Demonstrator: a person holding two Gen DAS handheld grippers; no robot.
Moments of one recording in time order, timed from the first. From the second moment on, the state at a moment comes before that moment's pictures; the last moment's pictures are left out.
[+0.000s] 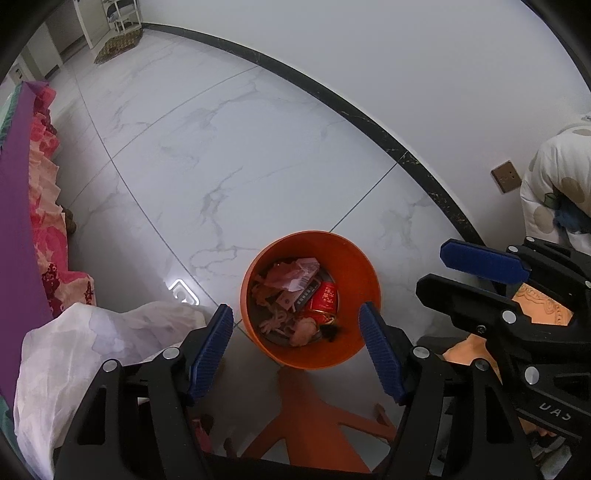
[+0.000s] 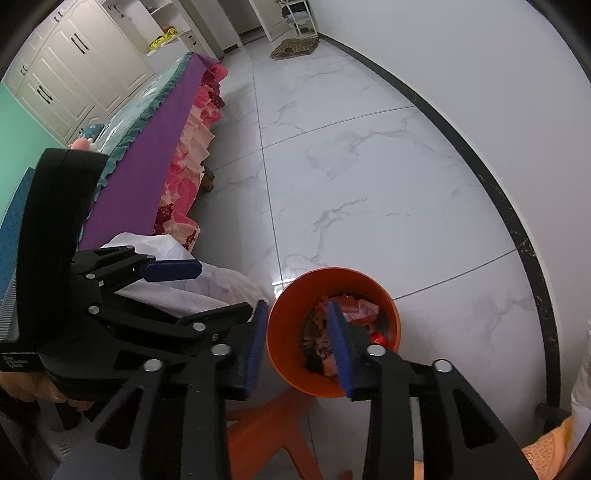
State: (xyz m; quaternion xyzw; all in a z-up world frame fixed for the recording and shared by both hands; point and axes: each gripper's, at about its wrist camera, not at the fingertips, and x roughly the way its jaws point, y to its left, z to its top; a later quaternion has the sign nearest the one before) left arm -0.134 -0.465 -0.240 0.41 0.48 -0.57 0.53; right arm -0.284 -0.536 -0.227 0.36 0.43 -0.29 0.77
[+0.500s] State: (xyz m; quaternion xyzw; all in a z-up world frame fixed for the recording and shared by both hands) left arm -0.131 -0.457 -0.213 0.39 0.44 -0.58 0.57; right arm -0.281 -0.532 -0.199 0.33 0.41 -0.31 0.79
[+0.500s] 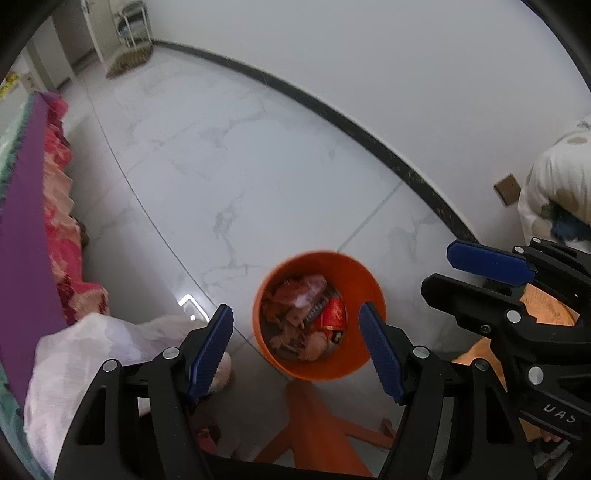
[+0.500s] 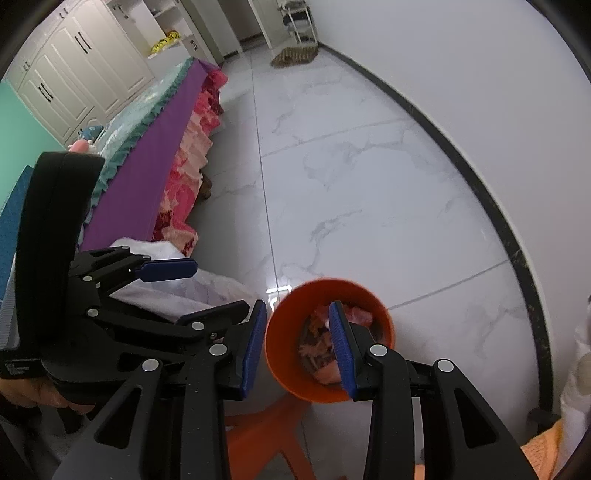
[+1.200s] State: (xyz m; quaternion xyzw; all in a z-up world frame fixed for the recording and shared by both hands) left arm -0.025 -0.275 -0.024 0.17 0.21 -0.41 0.87; right arm -0.161 -0.430 -0.030 0.15 0.21 -0.20 0.95
